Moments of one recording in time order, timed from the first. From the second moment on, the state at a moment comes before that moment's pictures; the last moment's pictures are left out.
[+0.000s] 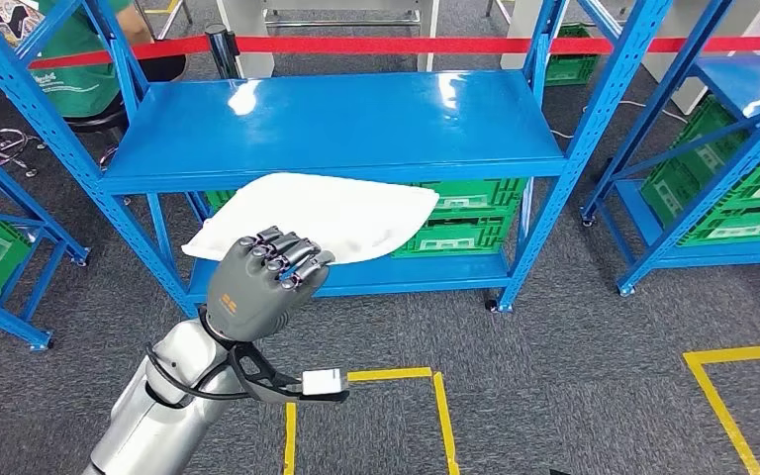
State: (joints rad) left arm -0.43 -0.03 -0.58 -1.31 -1.20 0.70 -0.41; right arm -0.12 0.21 -0.90 -0.20 0.75 -0.24 0.36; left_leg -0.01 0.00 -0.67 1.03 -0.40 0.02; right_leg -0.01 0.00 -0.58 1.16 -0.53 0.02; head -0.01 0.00
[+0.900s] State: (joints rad) left arm -0.46 -0.04 -0.56 -1.27 -1.07 0.68 -0.47; right arm -0.12 0.20 -0.90 -0.21 0.76 -0.24 0.36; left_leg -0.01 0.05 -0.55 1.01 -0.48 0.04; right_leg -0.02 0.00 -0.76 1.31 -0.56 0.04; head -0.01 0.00
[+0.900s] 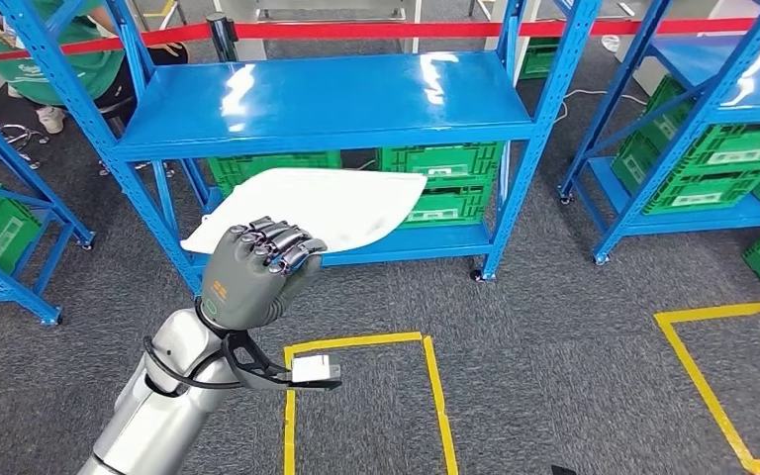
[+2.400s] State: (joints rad) left arm -0.36 -0.11 -0.46 -1.37 -1.06 0.70 -0.59; right arm -0.11 0.21 -0.92 -0.21 0.77 -0.25 0.36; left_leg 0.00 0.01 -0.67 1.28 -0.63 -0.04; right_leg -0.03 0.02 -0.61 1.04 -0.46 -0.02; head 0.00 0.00
